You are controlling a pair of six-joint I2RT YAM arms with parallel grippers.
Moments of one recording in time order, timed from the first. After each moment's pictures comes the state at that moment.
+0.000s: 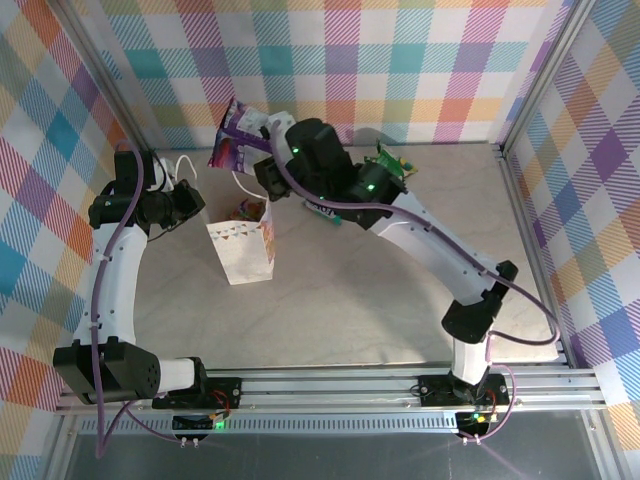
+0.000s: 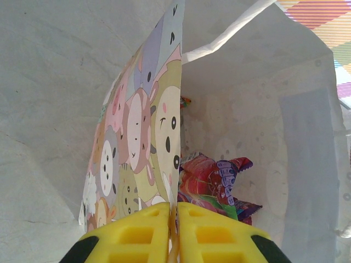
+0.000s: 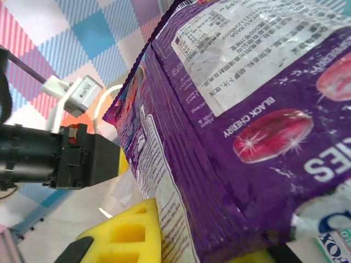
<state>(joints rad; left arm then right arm) 0.09 1.30 1.42 -0.97 0.31 -0.48 0.99 1.87 2.25 -0.77 0.14 0.24</state>
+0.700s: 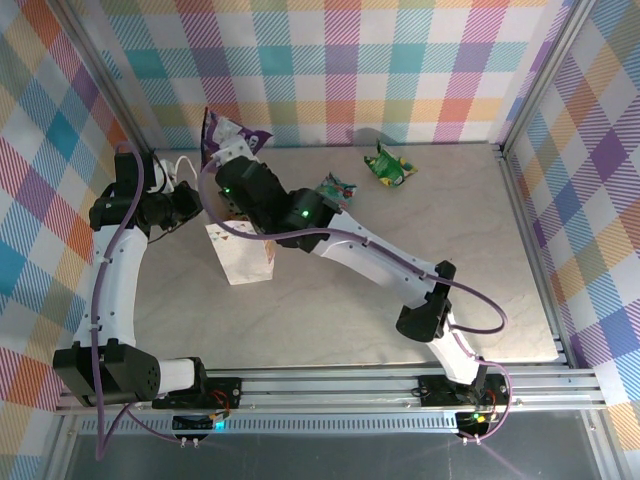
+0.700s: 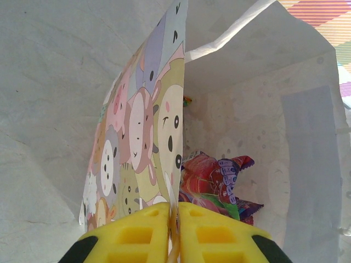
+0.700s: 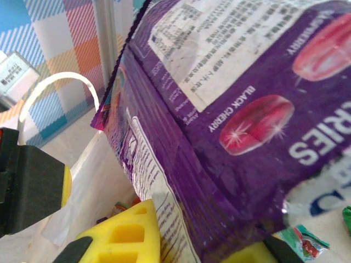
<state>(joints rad) 0.09 1.29 1.40 -0.96 0.31 -0.48 1.16 2.14 2.51 -0.82 0.65 0.13</state>
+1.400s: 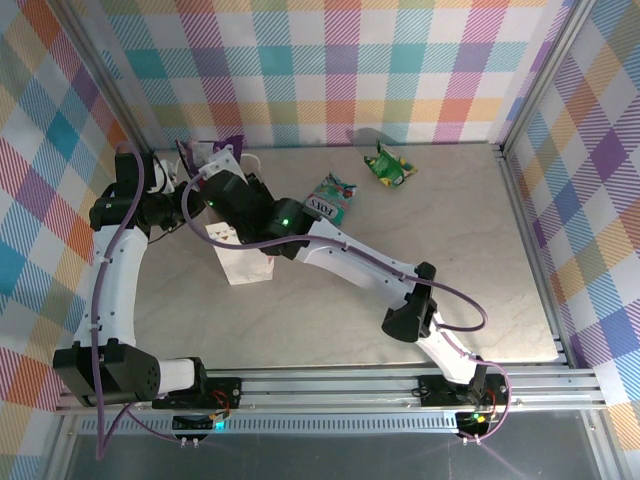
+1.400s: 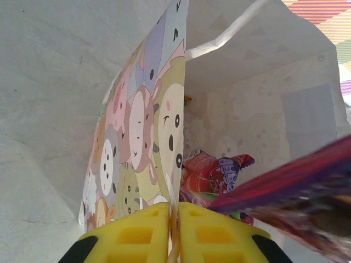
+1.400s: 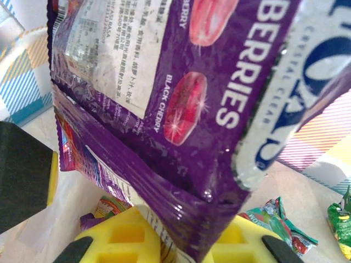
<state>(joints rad) 0.09 1.29 1.40 -0.96 0.32 -0.47 1.18 2.25 2.57 -0.82 0.73 0.09</state>
